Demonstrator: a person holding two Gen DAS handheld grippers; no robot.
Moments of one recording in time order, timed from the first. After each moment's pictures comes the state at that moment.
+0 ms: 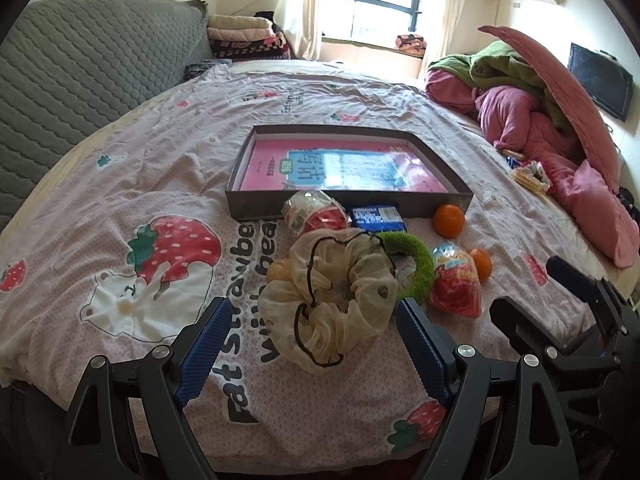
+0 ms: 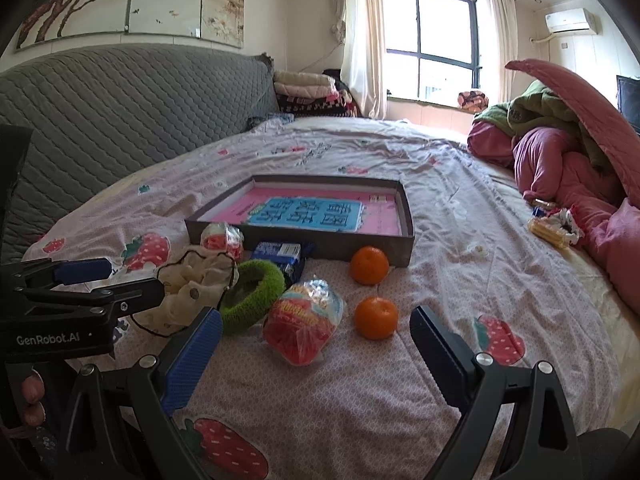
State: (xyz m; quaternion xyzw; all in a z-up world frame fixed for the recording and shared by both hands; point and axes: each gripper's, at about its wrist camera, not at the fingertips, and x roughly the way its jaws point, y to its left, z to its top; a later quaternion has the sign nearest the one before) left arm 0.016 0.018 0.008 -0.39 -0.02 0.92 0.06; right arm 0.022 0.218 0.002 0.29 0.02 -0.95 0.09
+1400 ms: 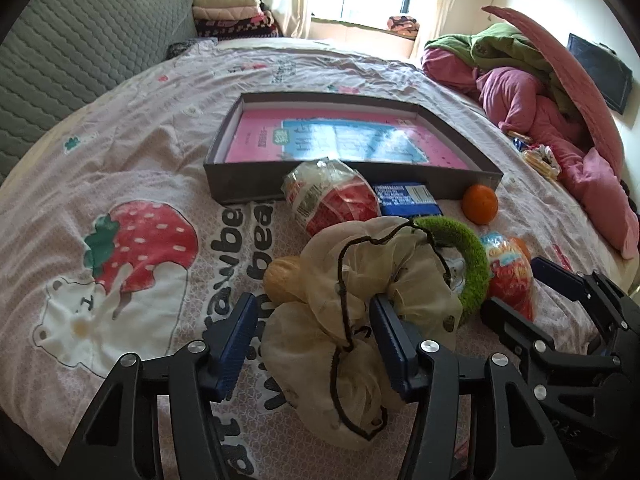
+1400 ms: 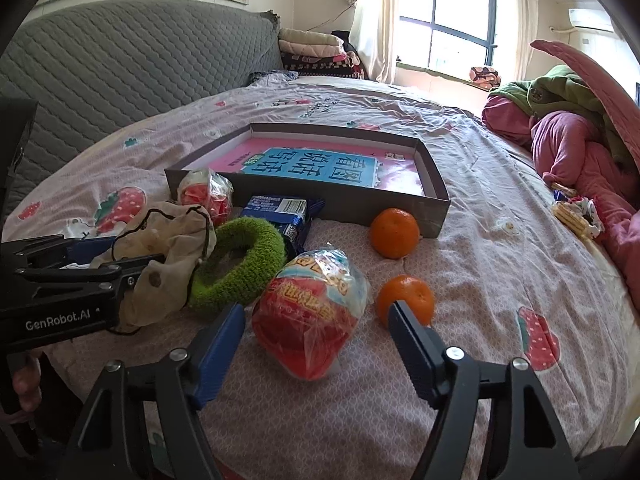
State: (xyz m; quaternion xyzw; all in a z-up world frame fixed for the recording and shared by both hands) left arm -0.037 0.011 -0.039 -0.42 -0.03 0.90 0.09; right arm -0.022 0.196 -0.038 0.36 0.06 -0.93 0.09
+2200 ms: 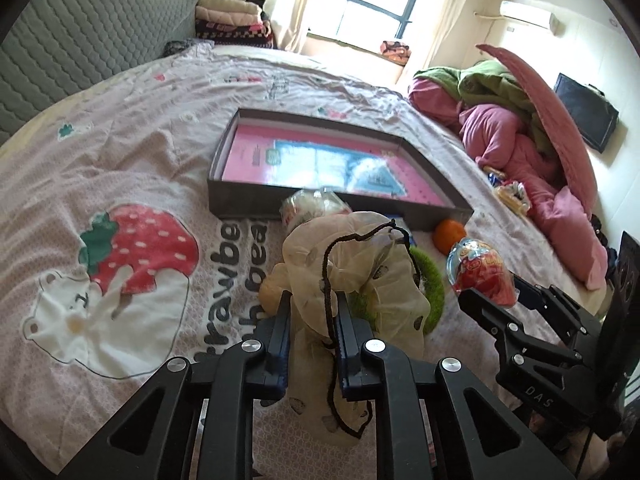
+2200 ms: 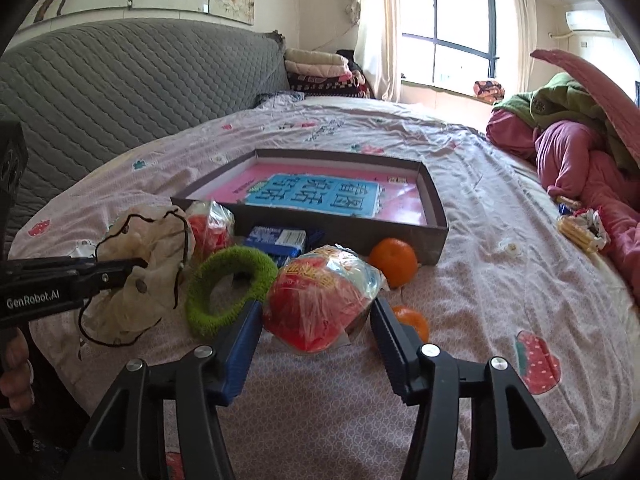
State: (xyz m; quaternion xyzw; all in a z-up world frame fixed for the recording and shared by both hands) left arm -0.026 -0.008 -0.019 -0.39 -0.09 0.91 0.13; right arm -0.022 0.202 -0.024 0.32 0.05 -0.94 0.11
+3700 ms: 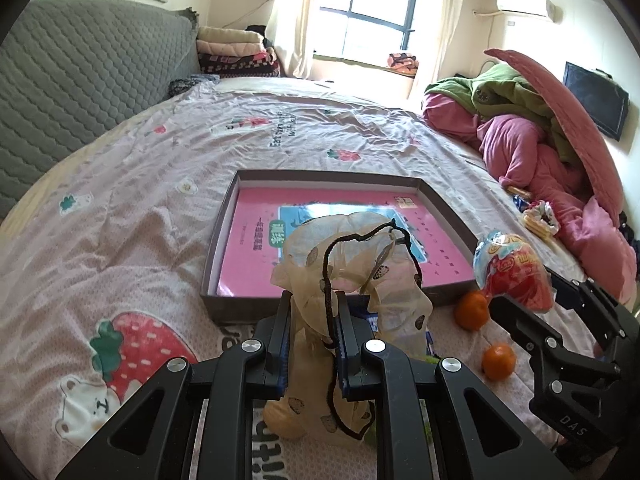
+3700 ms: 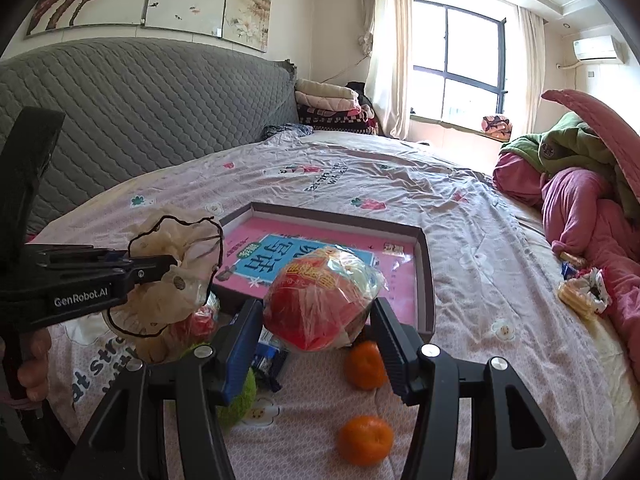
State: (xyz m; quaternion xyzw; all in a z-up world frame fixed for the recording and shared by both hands) left arm -0.093 0.016 0.021 -0.35 -0.04 0.93 0.09; right arm -0.068 0.209 0.016 0.26 0.06 -0.95 0.13
